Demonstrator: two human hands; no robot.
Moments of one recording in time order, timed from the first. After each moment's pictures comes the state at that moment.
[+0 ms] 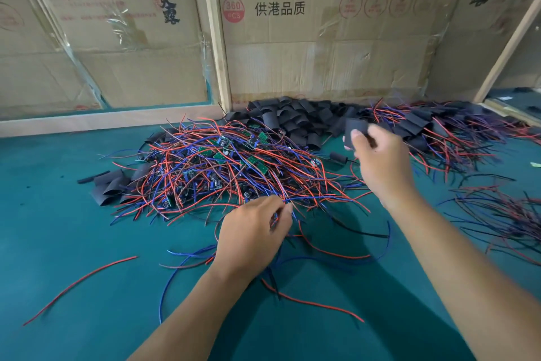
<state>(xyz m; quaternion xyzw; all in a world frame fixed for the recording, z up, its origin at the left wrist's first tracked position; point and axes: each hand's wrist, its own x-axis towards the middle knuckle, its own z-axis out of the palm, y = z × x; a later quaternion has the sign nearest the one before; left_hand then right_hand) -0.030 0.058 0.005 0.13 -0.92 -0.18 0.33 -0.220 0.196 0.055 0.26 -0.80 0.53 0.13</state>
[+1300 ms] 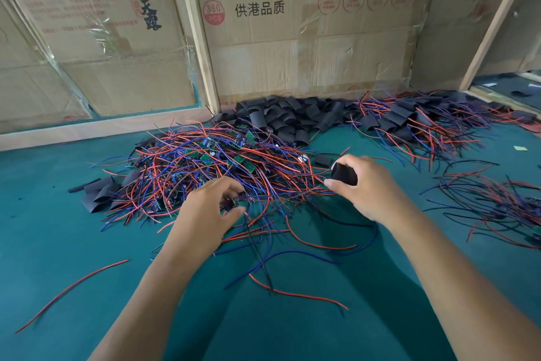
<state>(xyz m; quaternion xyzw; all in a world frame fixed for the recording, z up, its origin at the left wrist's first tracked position) -0.010 0.013 0.028 0.17 -0.92 -0.27 0.23 -0.209 0.235 0.022 0.33 -0.88 0.34 0.02</state>
